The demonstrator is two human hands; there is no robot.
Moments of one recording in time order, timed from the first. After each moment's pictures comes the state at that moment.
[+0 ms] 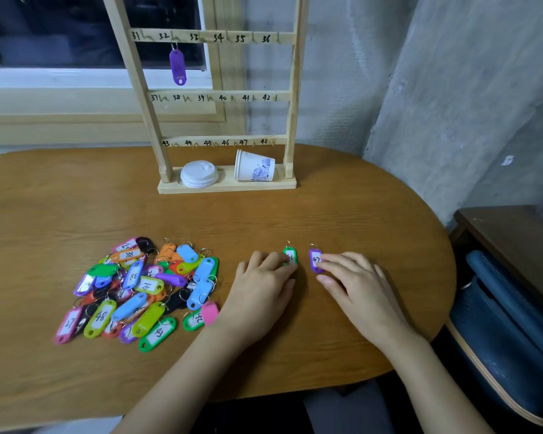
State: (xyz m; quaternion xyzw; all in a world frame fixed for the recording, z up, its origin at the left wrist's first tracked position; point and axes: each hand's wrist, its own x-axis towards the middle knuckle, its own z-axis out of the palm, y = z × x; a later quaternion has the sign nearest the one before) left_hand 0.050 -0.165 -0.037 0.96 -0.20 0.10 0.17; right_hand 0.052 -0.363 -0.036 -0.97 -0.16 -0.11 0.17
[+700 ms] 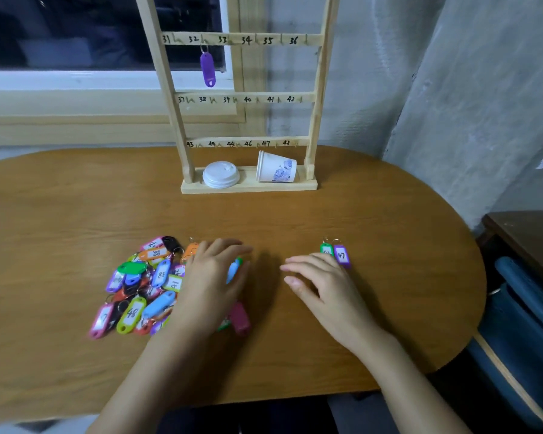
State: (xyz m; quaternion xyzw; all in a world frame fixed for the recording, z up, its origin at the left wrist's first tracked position) left_hand 0.043 -0.075 -0.019 0.94 -0.10 0.19 0.27; right_hand 0.051 -0.287 -0.030 -0.91 -0.24 -0.10 0.33
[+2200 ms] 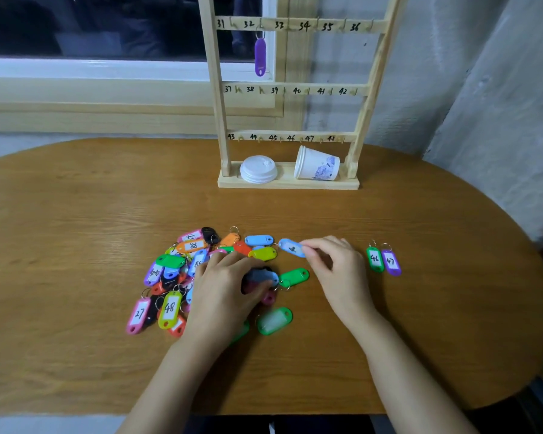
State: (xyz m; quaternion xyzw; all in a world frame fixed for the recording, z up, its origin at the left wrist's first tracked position) left_hand 0.028 -0.037 -0.035 0.95 -0.03 0.18 0.25; right_hand 0.089 -0.220 -0.045 -0.86 -0.17 -0.21 0.42
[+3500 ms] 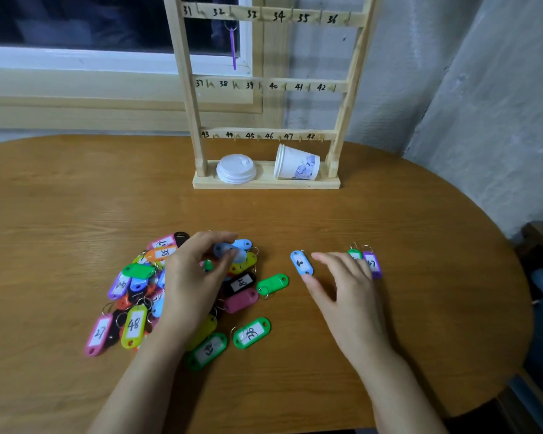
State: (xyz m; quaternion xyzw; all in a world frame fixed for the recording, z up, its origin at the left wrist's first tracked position) left_hand 0.056 -0.038 -0.025 0.84 -0.01 0.26 0.48; right_hand 0.058 -0.252 -0.043 -0.94 -0.08 -0.19 0.28
